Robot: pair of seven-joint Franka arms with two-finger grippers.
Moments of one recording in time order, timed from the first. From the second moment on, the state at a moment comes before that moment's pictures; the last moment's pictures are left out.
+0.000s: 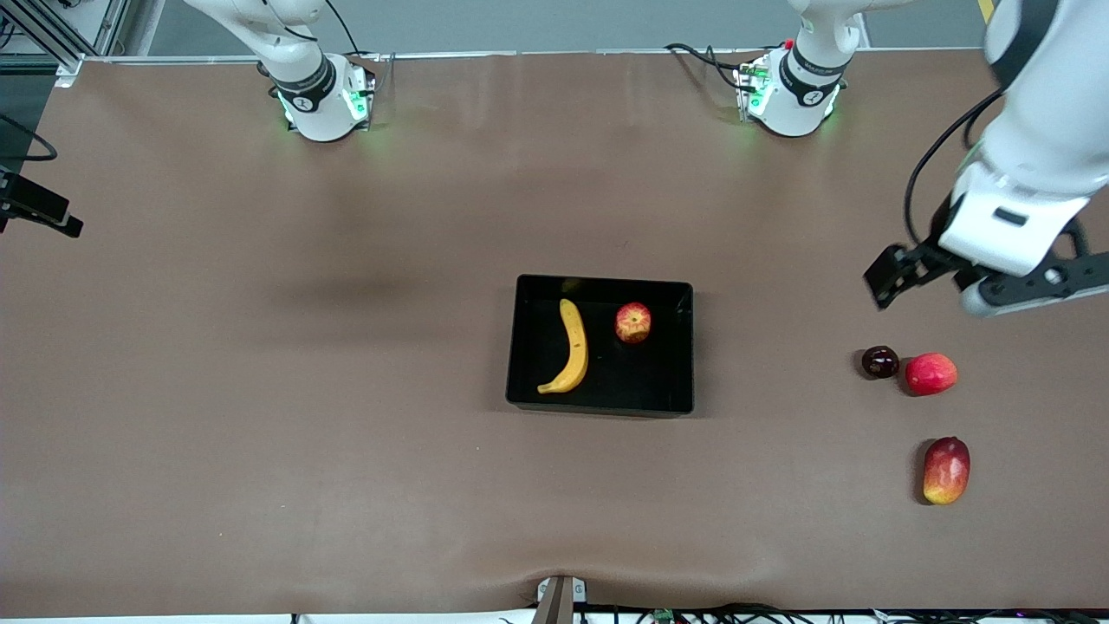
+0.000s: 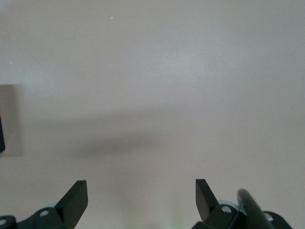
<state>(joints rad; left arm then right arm) 0.12 0.15 -0.37 -1.39 0.16 1.60 -0.39 -0.20 0.02 0.06 -1.50 0.02 1.49 -0.06</state>
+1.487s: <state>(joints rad) 0.03 -0.08 -0.13 -1.59 0.02 1.53 -0.07 -0.20 0.02 0.06 -1.50 0.03 1.50 -0.06</state>
